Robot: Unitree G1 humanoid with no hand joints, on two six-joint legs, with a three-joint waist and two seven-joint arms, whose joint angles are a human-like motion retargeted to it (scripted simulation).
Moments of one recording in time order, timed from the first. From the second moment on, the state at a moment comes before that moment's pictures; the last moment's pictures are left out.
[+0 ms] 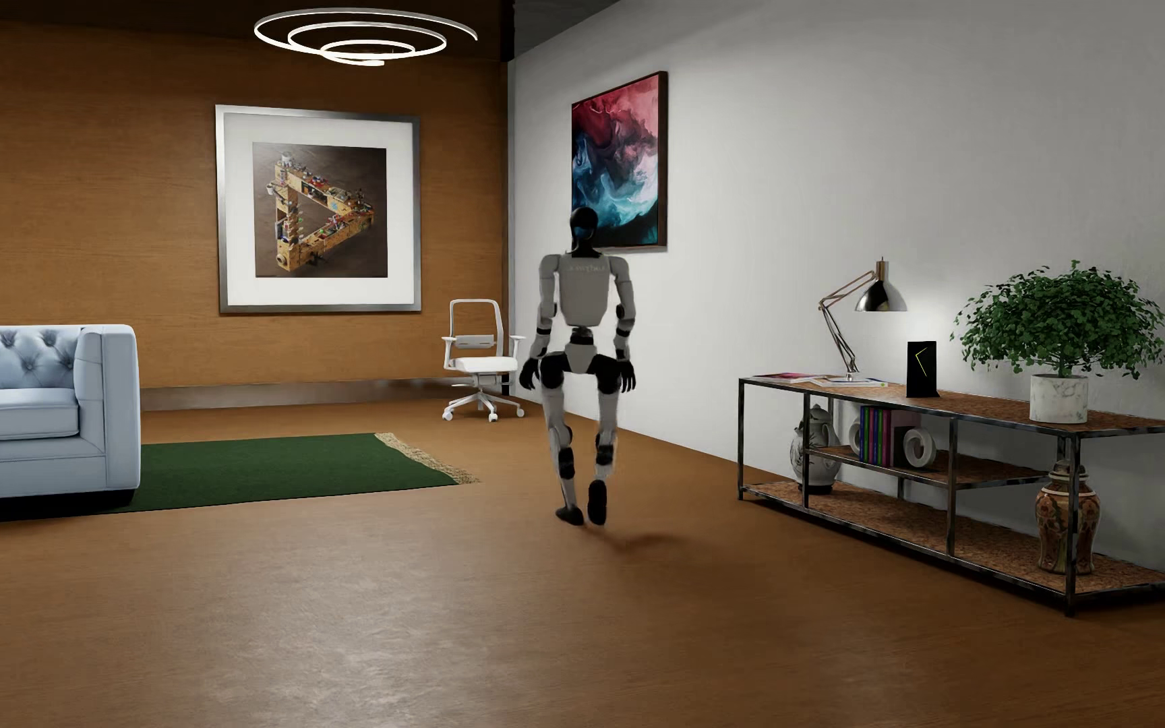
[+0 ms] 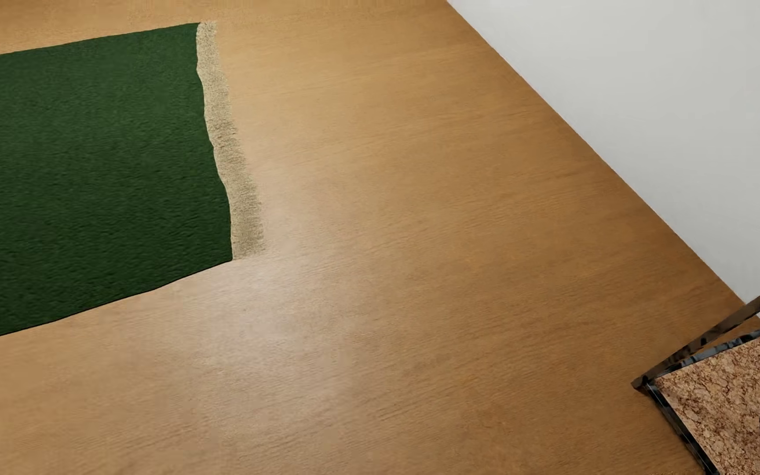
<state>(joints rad) -0.16 -0.15 0.15 -0.04 -0.07 -0.05 0.52 -0.04 0.14 0.33 1.26 0.28 0.10 -0.20 0.00 0.03 -0.20 0.12 0.26 -0.03 0.46 0.64 0.79 0.81 -0.69 0.45 0.39 0.03 0.05</state>
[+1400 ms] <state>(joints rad) -0.02 -0.45 0.06 -0.09 -0.16 -0.05 0.49 0.00 0.13 0.33 1.30 0.12 0.26 -0.32 -0.13 0.08 -0.12 0.14 -0.01 -0.03 0.21 0.53 0.79 0.79 -0.60 0.34 0.42 0.11 -0.18</state>
